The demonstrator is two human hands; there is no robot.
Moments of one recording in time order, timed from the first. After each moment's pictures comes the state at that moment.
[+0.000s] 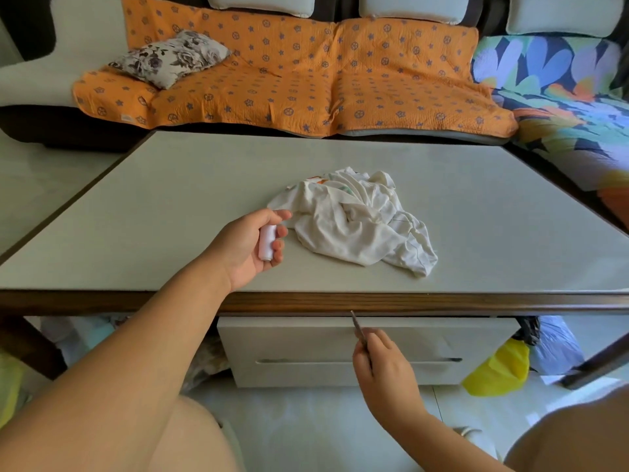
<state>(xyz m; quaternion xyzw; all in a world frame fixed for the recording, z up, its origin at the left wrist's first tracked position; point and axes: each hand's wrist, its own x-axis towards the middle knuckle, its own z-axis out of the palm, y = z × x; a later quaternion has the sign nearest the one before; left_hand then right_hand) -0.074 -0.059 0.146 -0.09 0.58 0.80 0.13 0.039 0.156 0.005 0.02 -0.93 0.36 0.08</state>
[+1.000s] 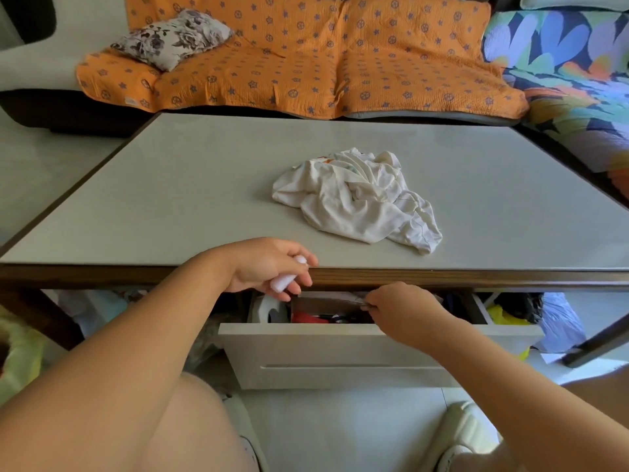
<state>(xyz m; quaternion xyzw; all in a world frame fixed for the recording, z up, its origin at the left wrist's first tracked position) -0.041 -0.067 0.131 0.05 0.81 0.48 0.34 -0.001 0.165 0.093 0.11 -0.98 -0.01 -0.16</state>
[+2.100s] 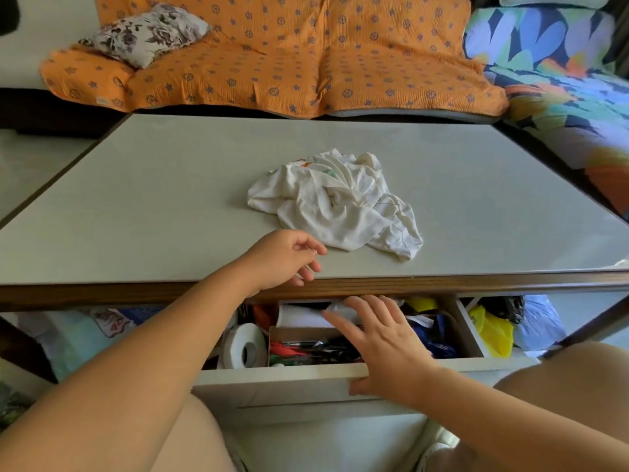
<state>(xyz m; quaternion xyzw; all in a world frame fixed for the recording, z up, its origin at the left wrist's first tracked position) -0.064 -0.011 0.120 0.09 0.84 0.50 0.17 0.026 0.192 0.047 0.25 -0.97 -0.06 -0.03</state>
